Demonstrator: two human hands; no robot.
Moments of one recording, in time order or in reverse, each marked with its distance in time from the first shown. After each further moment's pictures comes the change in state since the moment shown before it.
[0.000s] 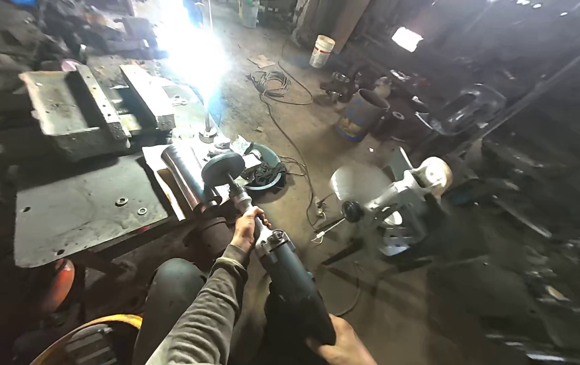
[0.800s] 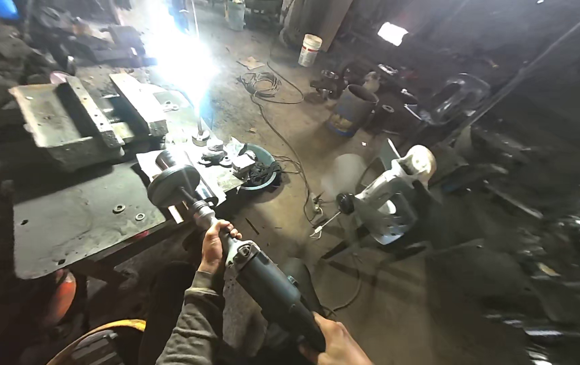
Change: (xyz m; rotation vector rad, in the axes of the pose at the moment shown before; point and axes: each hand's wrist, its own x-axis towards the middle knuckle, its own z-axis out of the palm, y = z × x) left_hand -0.062 0.023 -0.065 -0.158 -0.174 0.205; right_hand -0.029 -0.028 0.014 -0.269 -0.087 -0.015
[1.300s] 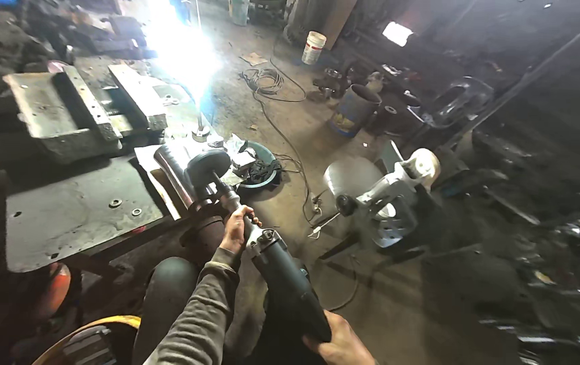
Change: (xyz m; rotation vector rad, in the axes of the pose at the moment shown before) left_hand 0.045 -0.031 0.046 0.121 0.123 -0.164; right_hand 0.014 0.025 -0.006 0.203 0.080 0.052
